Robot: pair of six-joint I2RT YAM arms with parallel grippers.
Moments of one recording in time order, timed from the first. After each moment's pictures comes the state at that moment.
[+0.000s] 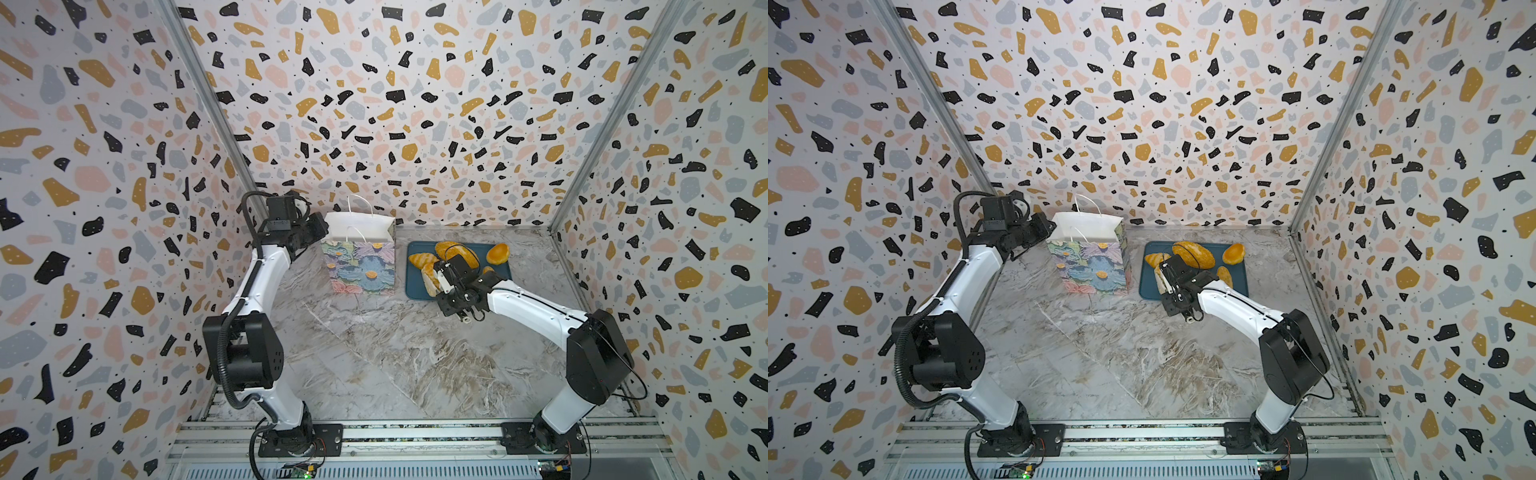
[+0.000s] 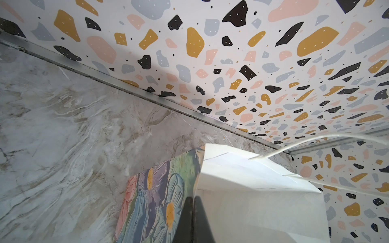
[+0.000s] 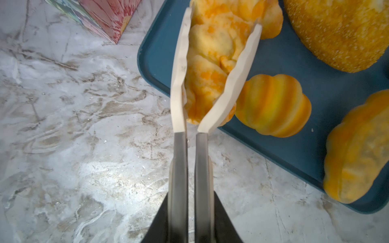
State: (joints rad) left arm 0.06 1.71 1.56 -0.43 0.38 -0.45; right arm 0.65 1.65 1.24 -0.65 0.08 0.14
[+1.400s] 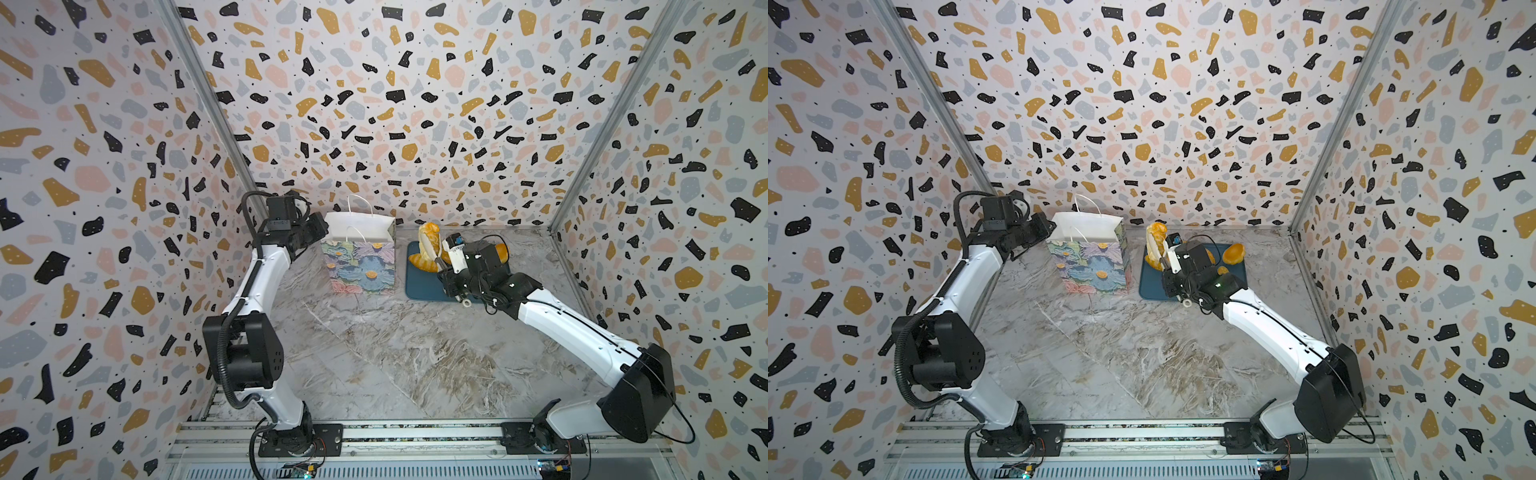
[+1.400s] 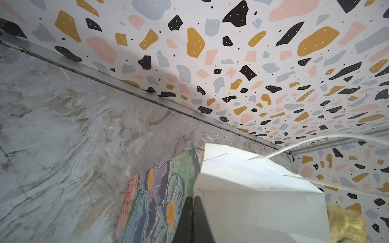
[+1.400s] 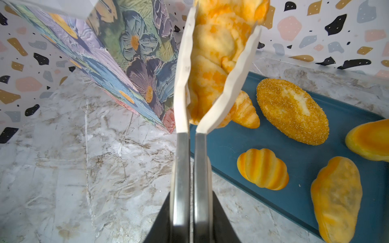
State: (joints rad) left arm 0.06 1.71 1.56 -0.43 0.38 -0.45; right arm 0.65 1.41 1.23 -0.43 0.00 0.19
